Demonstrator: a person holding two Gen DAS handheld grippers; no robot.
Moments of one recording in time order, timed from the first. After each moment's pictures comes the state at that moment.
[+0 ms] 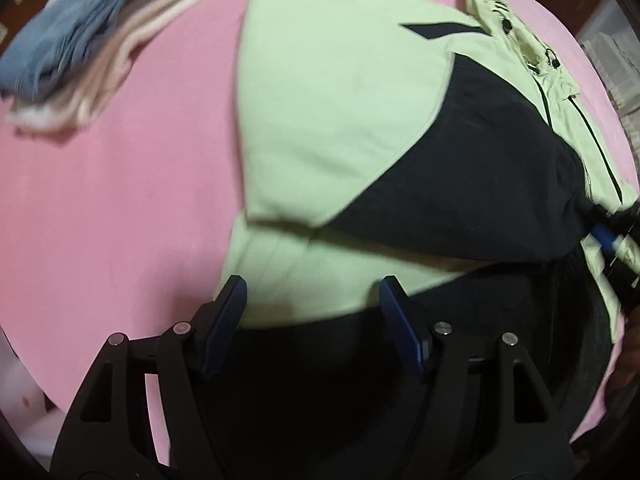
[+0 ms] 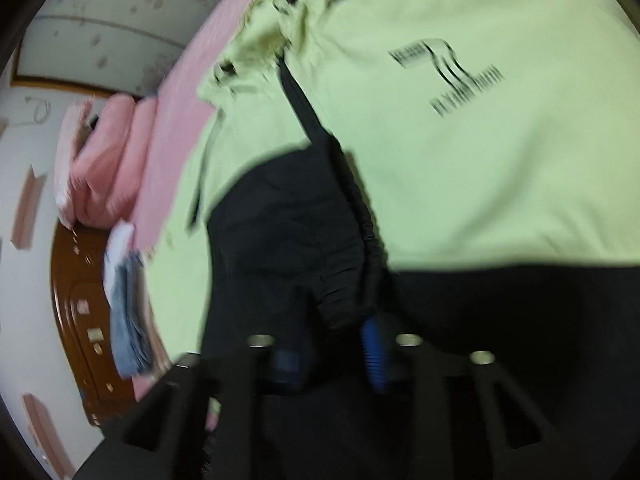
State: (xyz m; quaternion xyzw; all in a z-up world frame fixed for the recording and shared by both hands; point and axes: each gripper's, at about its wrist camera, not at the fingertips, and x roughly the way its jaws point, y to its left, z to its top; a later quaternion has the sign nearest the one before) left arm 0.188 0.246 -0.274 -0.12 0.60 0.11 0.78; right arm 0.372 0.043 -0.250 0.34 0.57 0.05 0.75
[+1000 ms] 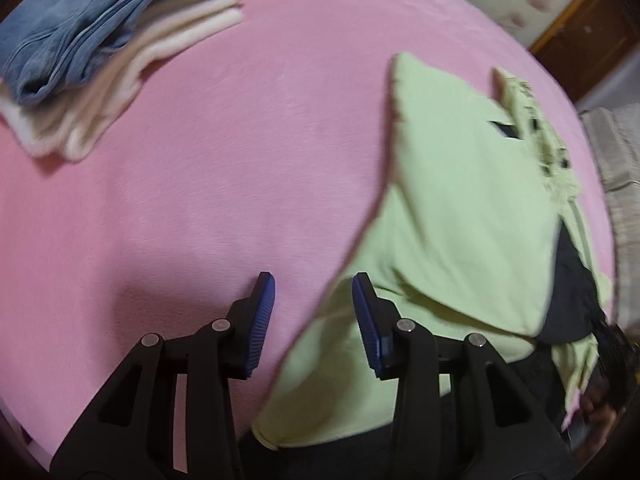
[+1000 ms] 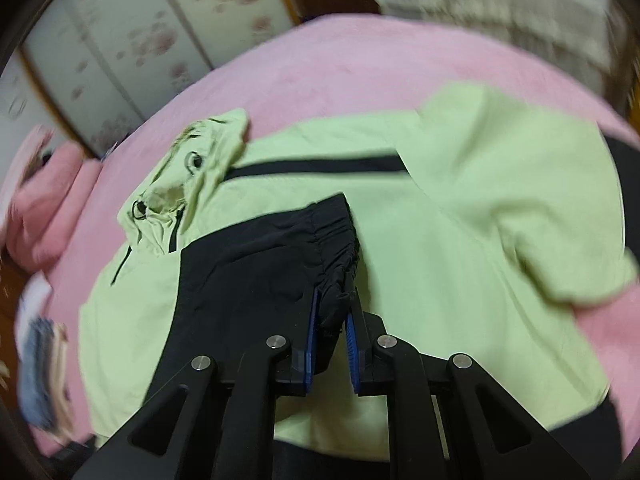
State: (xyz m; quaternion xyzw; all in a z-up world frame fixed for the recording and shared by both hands) left arm 0.190 0.342 -0.266 -0.23 0.54 0.10 0.80; right arm 0.400 -0.052 -0.234 0.17 0.44 -0.12 0.87
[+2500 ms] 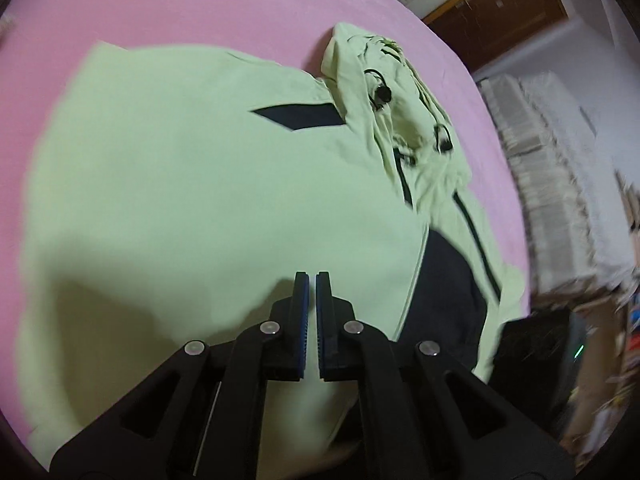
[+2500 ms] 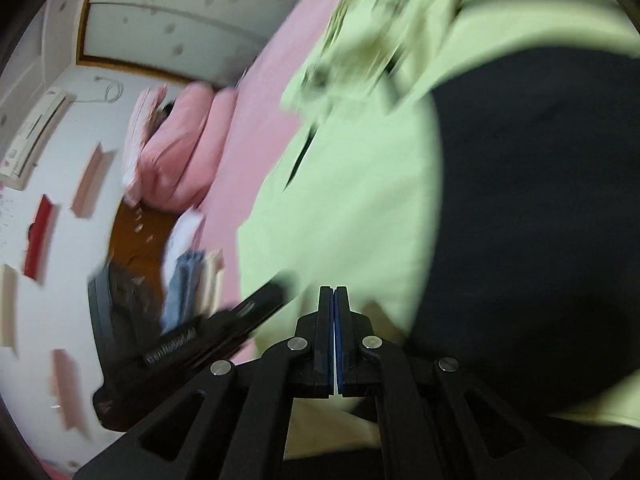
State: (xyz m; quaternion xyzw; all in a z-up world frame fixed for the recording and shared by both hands) left arm 0.330 0.224 -0.268 -0.30 0.53 -0.10 0.78; right arm 0.471 0.089 -0.287 0.36 0.53 0.20 0.74
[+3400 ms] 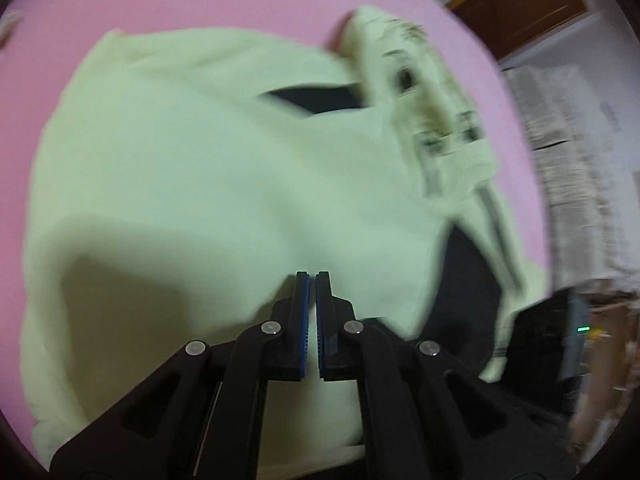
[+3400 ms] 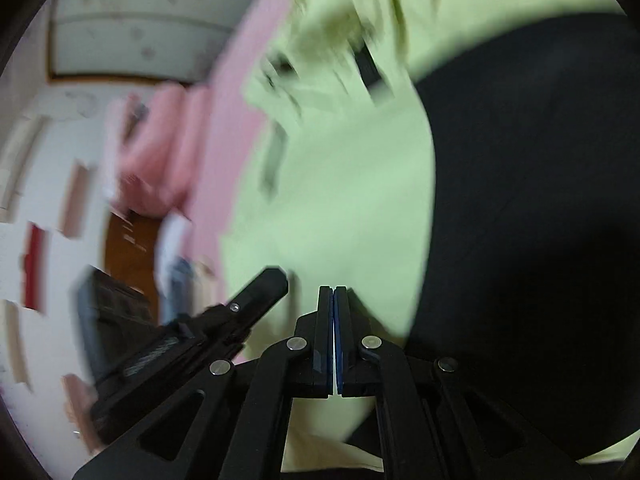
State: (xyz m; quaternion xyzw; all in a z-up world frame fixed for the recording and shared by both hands) left arm 0.340 0.235 -0.272 -0.24 0.57 -0.03 0.78; right arm 0.493 0.077 -0.302 0.38 0.58 0.15 0.70
